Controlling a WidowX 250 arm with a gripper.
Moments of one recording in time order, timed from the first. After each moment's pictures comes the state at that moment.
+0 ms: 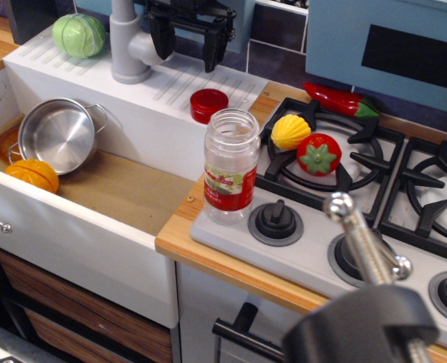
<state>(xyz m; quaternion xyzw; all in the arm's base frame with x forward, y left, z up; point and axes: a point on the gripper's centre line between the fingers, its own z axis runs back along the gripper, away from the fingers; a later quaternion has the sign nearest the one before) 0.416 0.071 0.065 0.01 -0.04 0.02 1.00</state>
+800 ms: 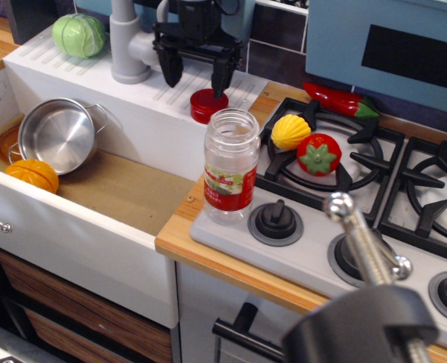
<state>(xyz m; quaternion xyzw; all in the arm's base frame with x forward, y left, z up) 0.418 0.058 0.032 0.00 -0.04 0.04 1.00</state>
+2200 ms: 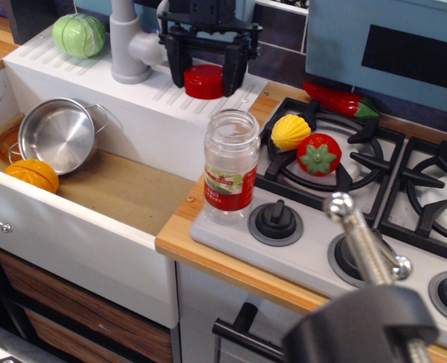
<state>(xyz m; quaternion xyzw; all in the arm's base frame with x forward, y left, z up) 0.371 0.022 0.071 -0.04 0.07 0.04 1.00</state>
